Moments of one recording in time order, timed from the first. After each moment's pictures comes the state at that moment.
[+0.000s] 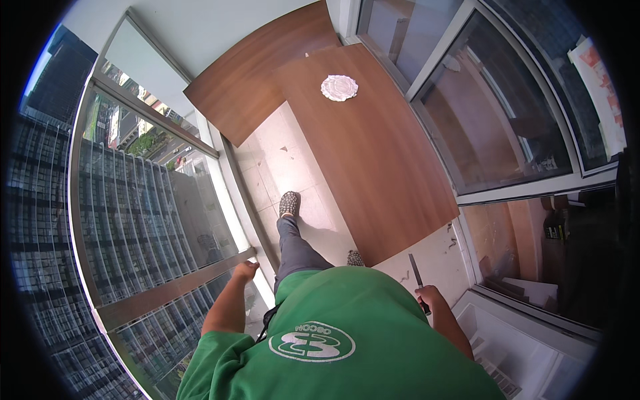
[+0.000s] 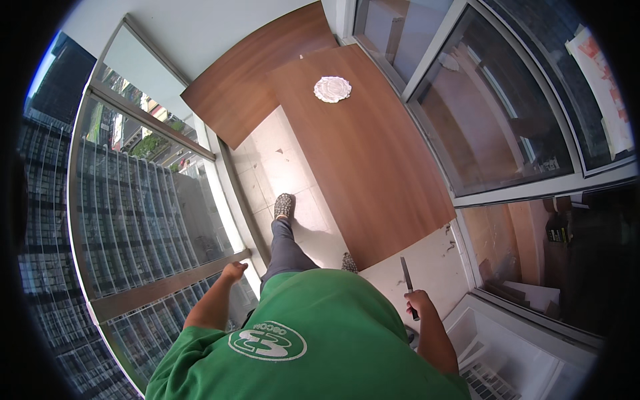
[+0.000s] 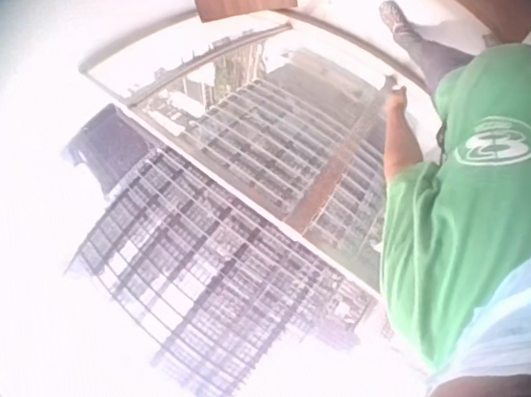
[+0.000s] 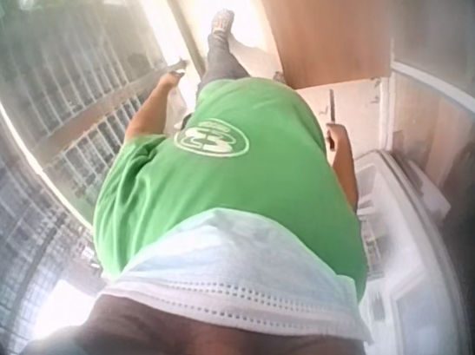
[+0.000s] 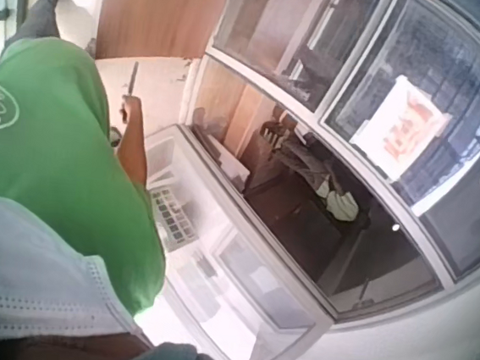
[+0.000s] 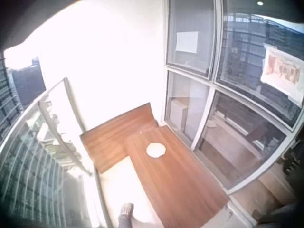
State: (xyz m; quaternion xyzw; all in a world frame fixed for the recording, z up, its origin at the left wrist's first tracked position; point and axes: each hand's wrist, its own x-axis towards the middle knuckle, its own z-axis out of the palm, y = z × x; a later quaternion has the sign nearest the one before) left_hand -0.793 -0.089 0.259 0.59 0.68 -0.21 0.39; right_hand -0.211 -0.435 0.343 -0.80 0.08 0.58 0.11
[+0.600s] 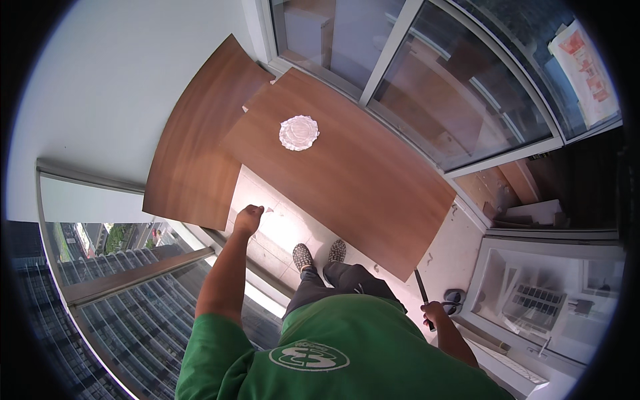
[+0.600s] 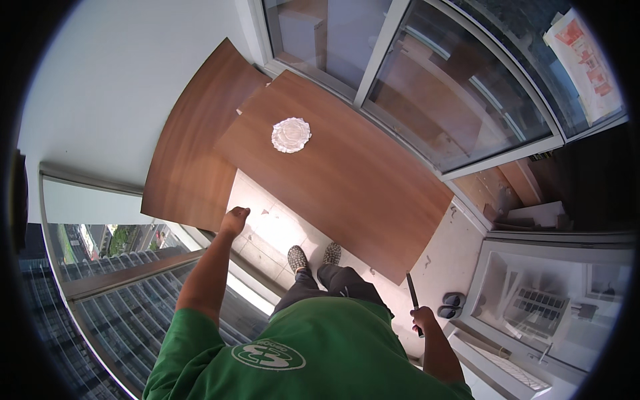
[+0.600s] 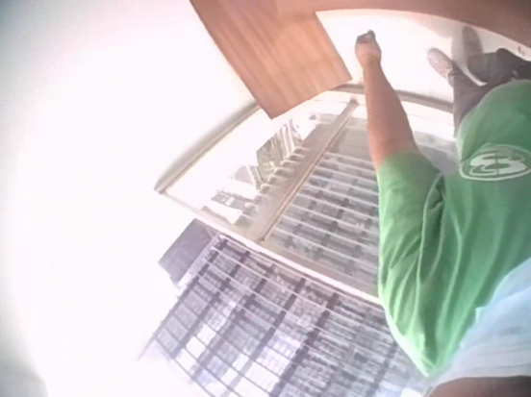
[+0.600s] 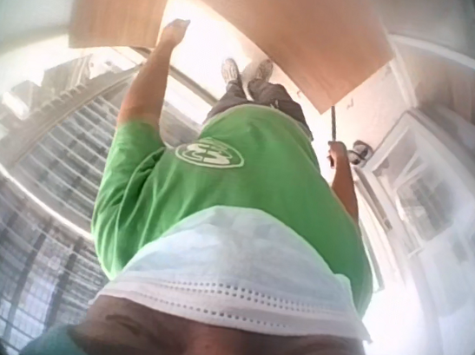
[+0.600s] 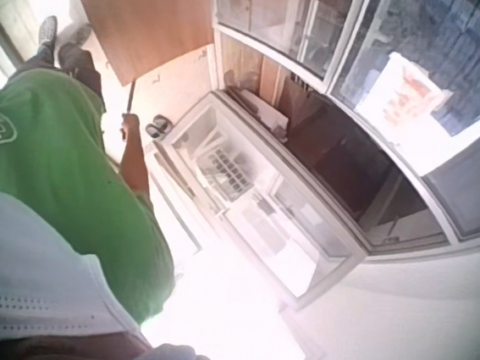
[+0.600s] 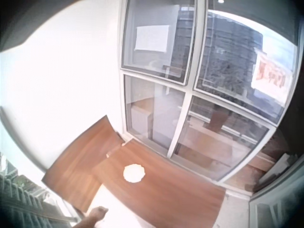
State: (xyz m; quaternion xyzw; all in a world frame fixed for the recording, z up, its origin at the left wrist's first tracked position) left_hand -0.509 0.418 0.337 0.79 0.47 -0.10 0.39; right_hand -0.379 -0.255 0.423 -0.80 0.30 0.49 0.15
